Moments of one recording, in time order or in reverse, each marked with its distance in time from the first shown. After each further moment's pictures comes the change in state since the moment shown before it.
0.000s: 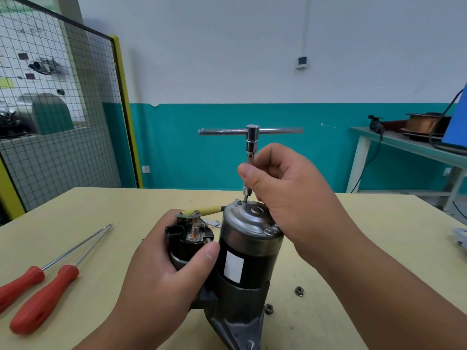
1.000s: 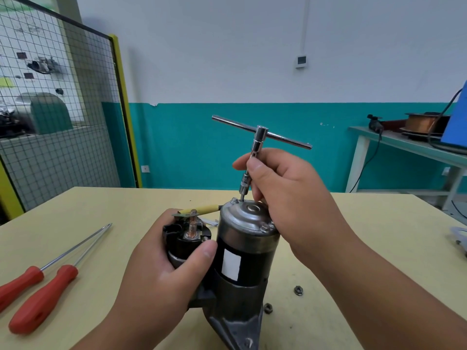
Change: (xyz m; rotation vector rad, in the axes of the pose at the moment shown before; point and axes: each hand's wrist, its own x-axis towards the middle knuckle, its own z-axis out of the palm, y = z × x) left_hand 0.002 0.004 -0.001 0.013 0.031 0.023; right_hand -0.003 -0.002 0.002 0.037 0.040 0.037
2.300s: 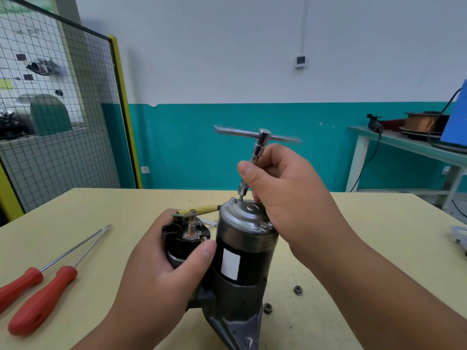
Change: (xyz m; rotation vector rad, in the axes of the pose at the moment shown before) left_hand 0.000 0.003 0.000 0.007 -0.002 0.015; right_hand 0.002 0.002 0.001 -0.039 0.019 -0.014
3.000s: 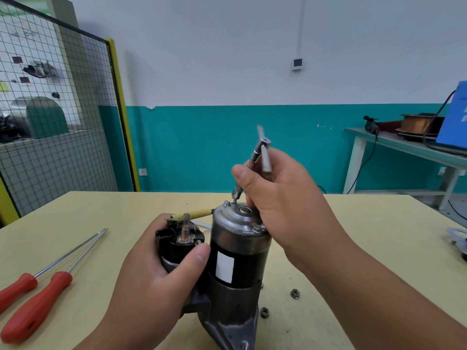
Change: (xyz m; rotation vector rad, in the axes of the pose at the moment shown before) left_hand 0.002 0.001 0.001 -0.008 0.012 -0.016; right_hand 0.000 0.000 0.000 0.003 -0.003 0.007
